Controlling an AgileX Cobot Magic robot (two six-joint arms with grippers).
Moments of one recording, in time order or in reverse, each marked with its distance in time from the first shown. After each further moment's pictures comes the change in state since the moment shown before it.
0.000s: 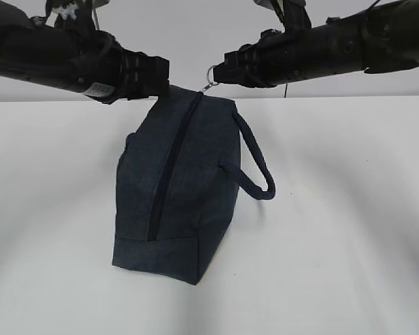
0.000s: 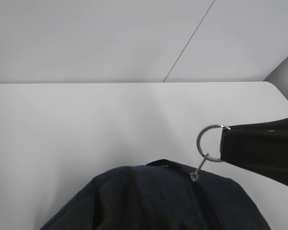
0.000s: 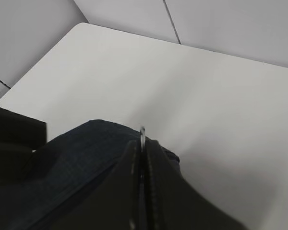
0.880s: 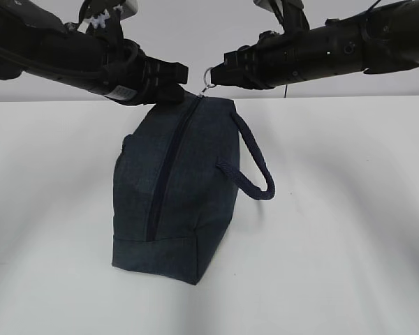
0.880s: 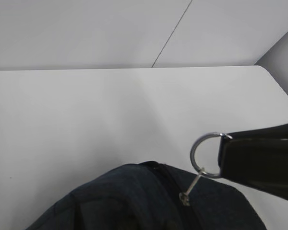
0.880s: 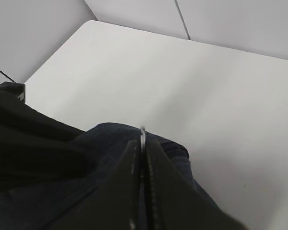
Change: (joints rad) left arm 0.000 0.121 -0.120 0.004 0.082 0.000; right arm -0.004 0.012 -0.009 0.000 -0.044 0.019
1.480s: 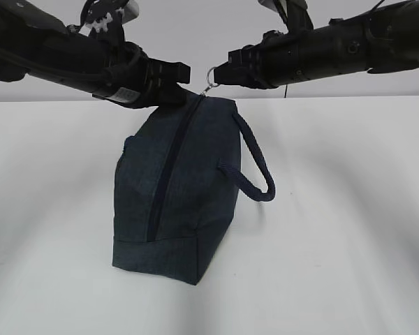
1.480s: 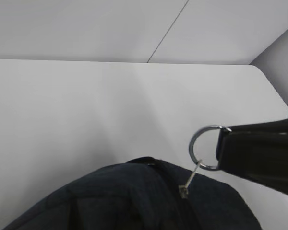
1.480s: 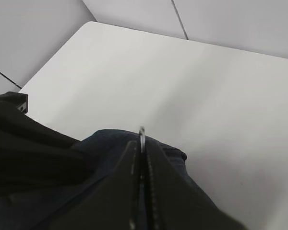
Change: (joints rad) left arm 0.001 0.010 -0.002 -0.044 0.039 0.001; right arm -0.020 0.000 0.000 -0.002 -0.008 0.010
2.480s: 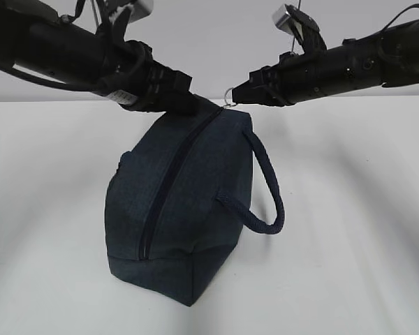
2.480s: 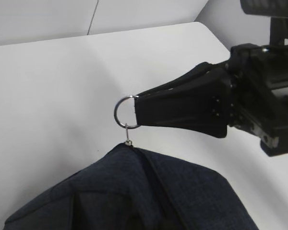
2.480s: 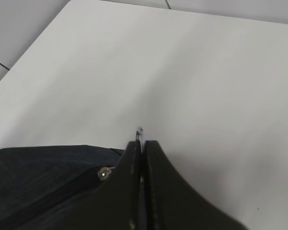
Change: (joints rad) left arm 0.000 -0.042 -0.006 0.018 0.201 0.140; right arm -0.074 0.066 0.000 -0.058 -0.071 0.004
